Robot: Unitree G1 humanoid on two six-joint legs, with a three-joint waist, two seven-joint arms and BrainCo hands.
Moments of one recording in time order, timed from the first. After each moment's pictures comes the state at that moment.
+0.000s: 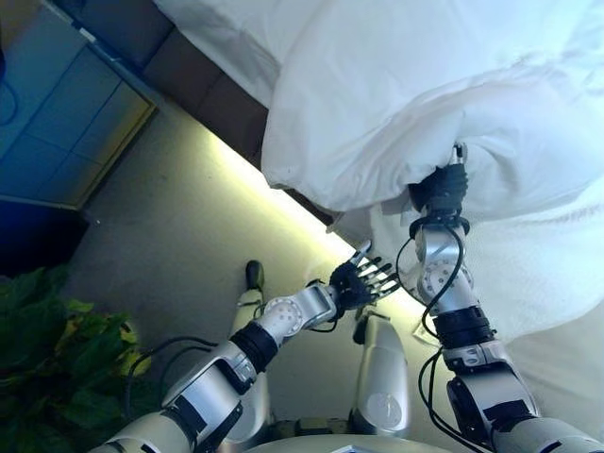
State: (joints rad) left arm -0.57 0.03 -0.73 0.62 -1.75 0.25 0.05; right arm -0.52 -0.25 0.13 0.19 1.51 -0.31 -0.21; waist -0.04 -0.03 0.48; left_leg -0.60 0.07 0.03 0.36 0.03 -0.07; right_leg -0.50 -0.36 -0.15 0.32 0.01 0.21
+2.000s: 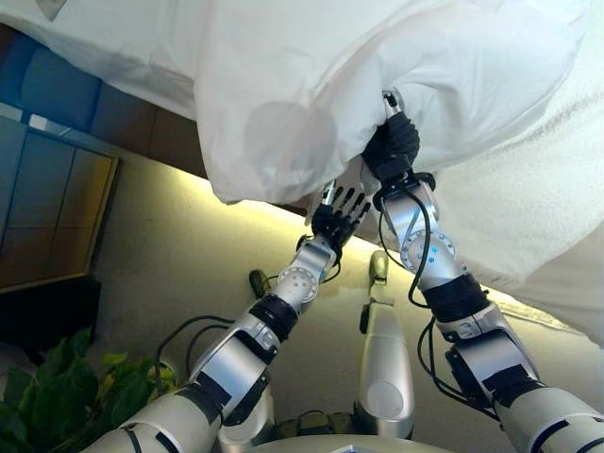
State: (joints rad) left arm -0.74 -0.10 -0.50 0.77 -1.75 -0.16 0.00; right arm -0.72 -0.29 0.30 0.13 1.39 -0.18 -0.34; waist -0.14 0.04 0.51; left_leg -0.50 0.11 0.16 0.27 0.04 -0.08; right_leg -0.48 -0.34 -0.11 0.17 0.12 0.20
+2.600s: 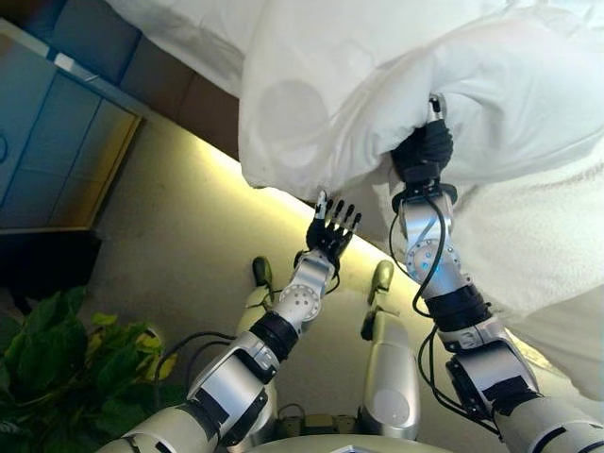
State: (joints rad) left arm -0.63 -0.10 -0.57 0.64 -1.74 -0.28 0.06; right arm -0.63 -0.28 0.24 0.12 1.41 -0.35 -0.30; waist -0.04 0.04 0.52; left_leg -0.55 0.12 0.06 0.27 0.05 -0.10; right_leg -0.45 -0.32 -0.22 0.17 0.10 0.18
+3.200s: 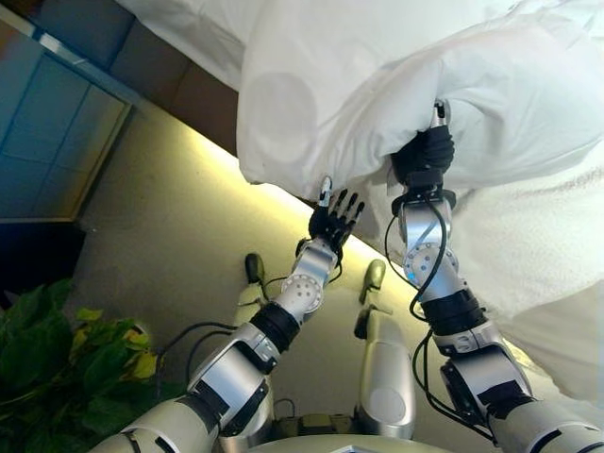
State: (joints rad) left arm -0.71 -0.10 -0.55 0.67 -1.68 -0.30 0.15; right arm -0.63 -0.23 0.23 0.12 1.43 -0.36 -0.26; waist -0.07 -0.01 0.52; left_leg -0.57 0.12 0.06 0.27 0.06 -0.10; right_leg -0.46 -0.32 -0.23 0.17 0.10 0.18
